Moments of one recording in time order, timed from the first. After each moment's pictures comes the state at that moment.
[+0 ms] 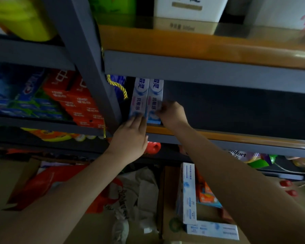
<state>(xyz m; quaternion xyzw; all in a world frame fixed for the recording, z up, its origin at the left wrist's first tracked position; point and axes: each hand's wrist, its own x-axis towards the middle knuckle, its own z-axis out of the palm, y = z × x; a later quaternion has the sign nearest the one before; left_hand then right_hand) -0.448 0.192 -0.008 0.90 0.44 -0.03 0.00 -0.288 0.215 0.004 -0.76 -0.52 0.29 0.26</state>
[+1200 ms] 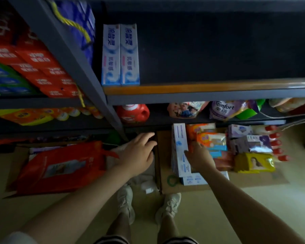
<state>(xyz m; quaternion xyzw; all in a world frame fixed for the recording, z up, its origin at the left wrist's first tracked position) -0.450 0.088 -0.094 0.92 0.31 -0.02 0.23 -0.246 -0.012 -0.139 -0.87 -0.35 0.35 0.02</state>
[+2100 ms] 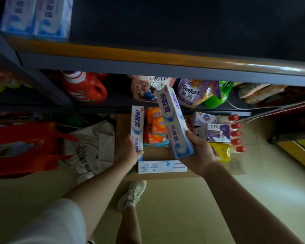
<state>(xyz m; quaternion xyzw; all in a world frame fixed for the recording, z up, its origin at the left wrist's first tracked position) -0.317 -0.006 -0.229 0.67 0.61 -0.12 0.40 -0.139 -0.083 -0.111 -0.45 0.11 0.70 0.55</state>
